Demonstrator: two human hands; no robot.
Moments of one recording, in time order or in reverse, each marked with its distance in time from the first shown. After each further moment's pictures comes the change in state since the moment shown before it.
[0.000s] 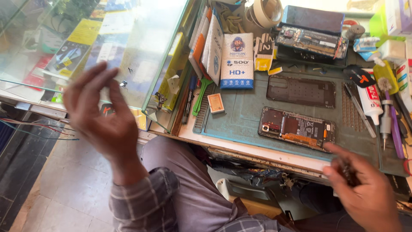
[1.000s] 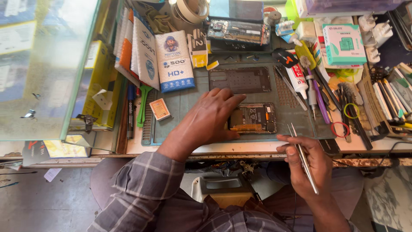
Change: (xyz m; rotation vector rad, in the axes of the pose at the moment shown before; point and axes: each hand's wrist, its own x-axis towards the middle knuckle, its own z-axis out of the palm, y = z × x) left_hand -0.056 0.132 0.160 -0.555 -1.125 0.395; right_hand -0.021 0.001 0.020 0.274 0.336 -0.135
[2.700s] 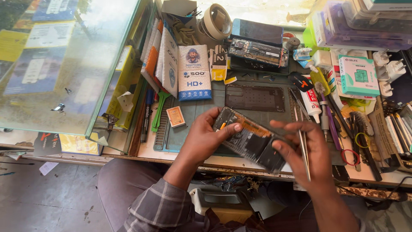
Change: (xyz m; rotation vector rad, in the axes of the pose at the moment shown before) left_hand -0.033 -0.016 0.029 -1.201 0.372 -0.467; right_hand 0.077 -0.023 0.028 0.396 -0.248 -0.006
